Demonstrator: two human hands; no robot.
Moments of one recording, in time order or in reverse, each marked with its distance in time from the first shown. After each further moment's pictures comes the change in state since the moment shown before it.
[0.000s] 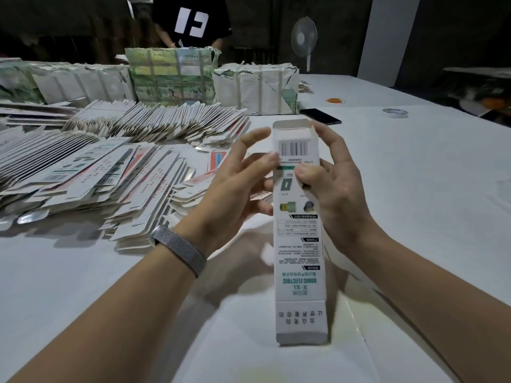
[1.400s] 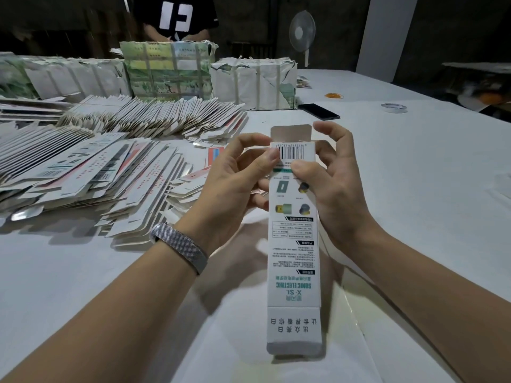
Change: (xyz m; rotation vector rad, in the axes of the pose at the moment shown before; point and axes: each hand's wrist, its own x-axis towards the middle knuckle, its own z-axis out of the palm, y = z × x) left_hand -0.001 0.000 0.008 -0.077 0.096 0.051; right_hand 0.001 0.002 0.002 -0.010 0.093 -0.014
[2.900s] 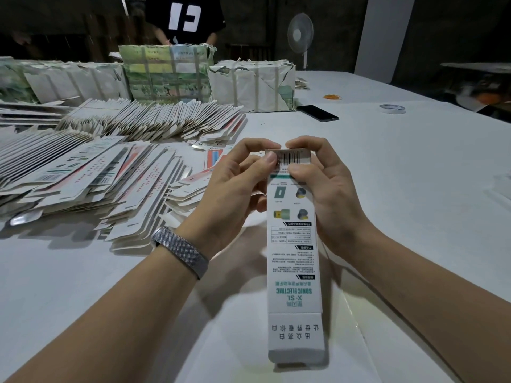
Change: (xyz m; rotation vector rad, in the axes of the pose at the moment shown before) left_hand -0.001 -0.002 0.002 0.079 -0.001 0.006; right_hand 0.000 0.006 0.001 0.061 -0.065 0.056
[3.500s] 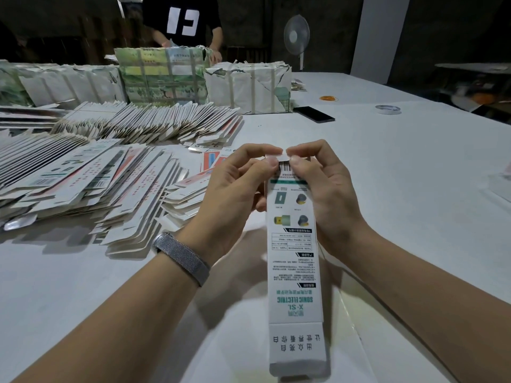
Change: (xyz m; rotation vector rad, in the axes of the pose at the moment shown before) left_hand -0.003 0.001 0.009 0.031 0.059 0.017; right_hand 0.002 0.001 -0.002 -0.011 0.052 -0.016
